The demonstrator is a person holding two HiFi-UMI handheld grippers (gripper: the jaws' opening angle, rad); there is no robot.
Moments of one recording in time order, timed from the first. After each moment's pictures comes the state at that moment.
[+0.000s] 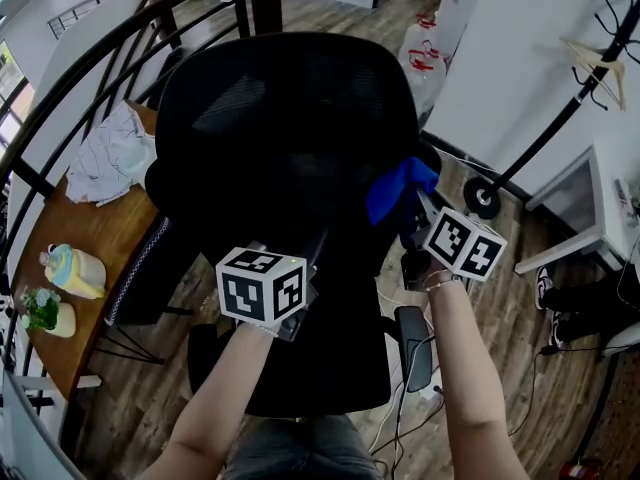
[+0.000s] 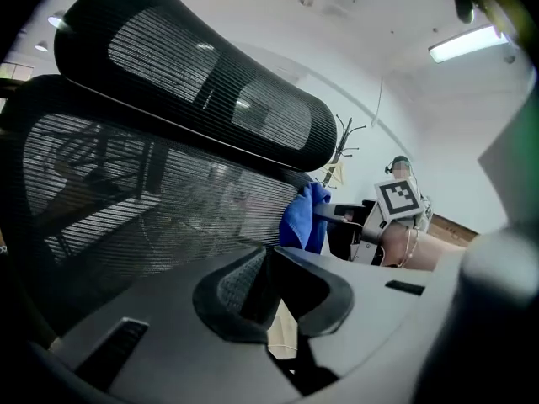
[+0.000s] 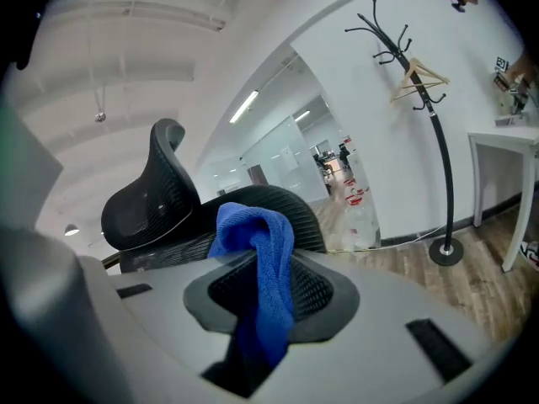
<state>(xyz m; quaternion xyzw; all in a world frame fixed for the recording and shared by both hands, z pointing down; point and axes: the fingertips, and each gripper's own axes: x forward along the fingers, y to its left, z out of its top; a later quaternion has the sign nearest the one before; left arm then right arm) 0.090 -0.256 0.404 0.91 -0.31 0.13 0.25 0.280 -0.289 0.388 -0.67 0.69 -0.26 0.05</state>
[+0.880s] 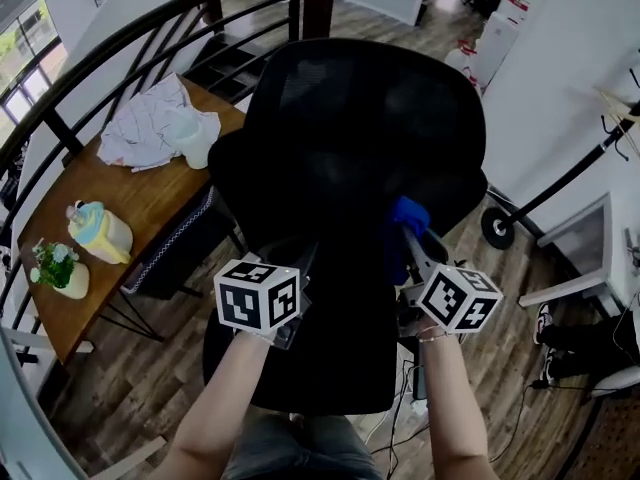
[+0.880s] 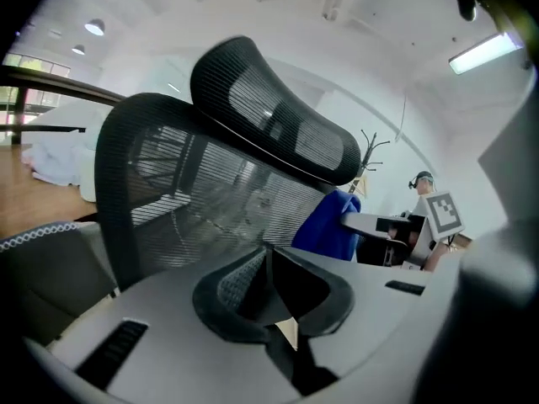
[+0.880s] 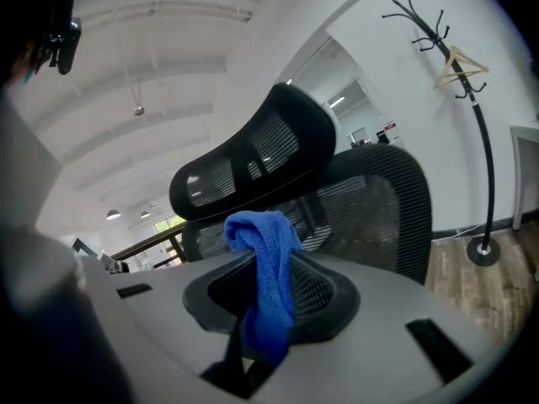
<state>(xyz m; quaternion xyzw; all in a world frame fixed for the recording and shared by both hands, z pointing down) -0.018 -0.245 0.411 0.87 -0.38 0.10 0.28 0.142 -0.245 0.379 -0.58 0.77 -0.25 0.03</state>
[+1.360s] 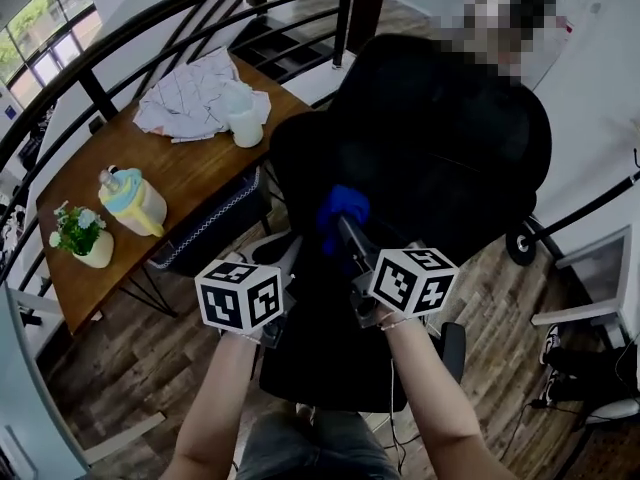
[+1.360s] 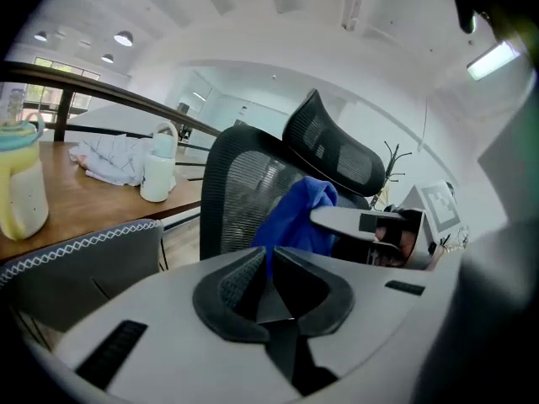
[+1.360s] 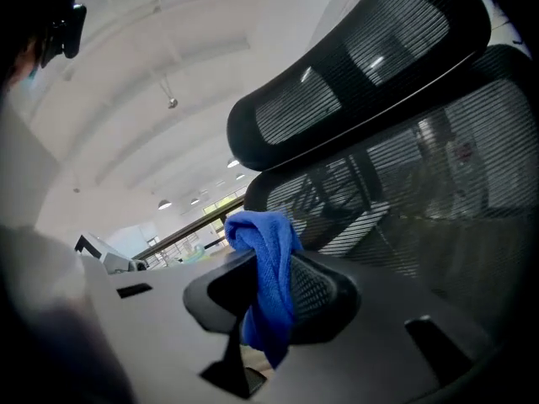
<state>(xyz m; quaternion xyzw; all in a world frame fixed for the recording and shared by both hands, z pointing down) -0.139 -0.239 0.424 0.84 -0.45 0.08 0.29 -0.059 -0.274 0.396 -0.43 0.86 -0.28 0.00</state>
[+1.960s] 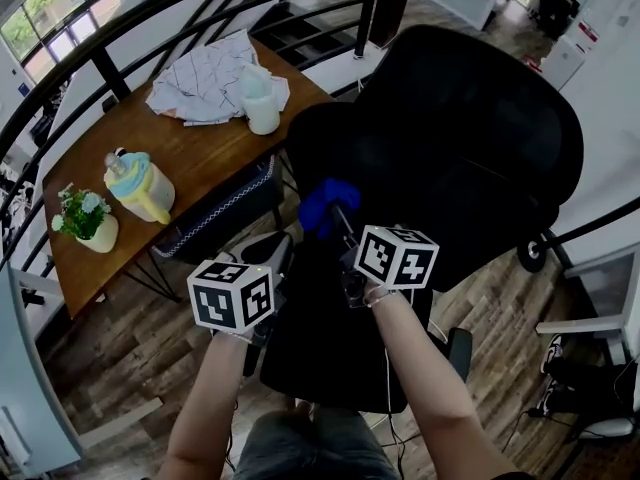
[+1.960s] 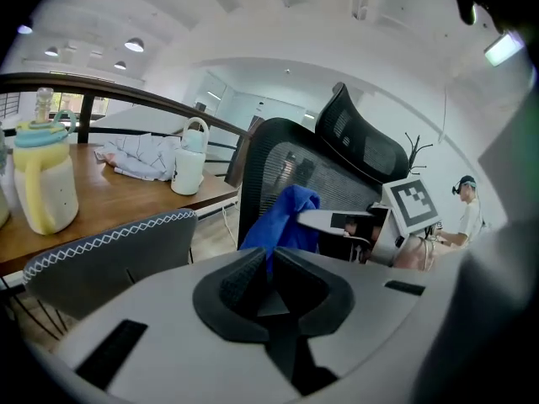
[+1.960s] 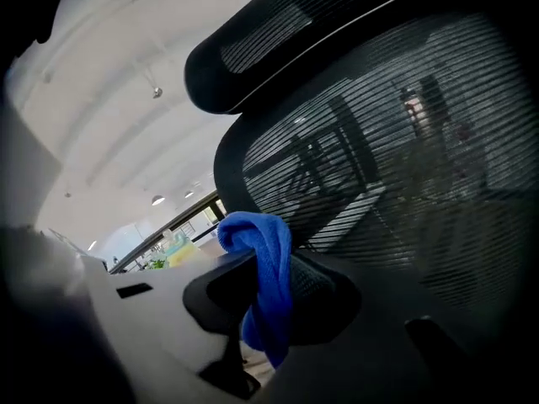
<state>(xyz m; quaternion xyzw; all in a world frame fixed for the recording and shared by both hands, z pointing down) -0.188 -0.238 0.454 0.80 -0.50 0.11 0.30 -0.099 -0.315 0.459 -0.42 0.85 -0.32 -0.03</state>
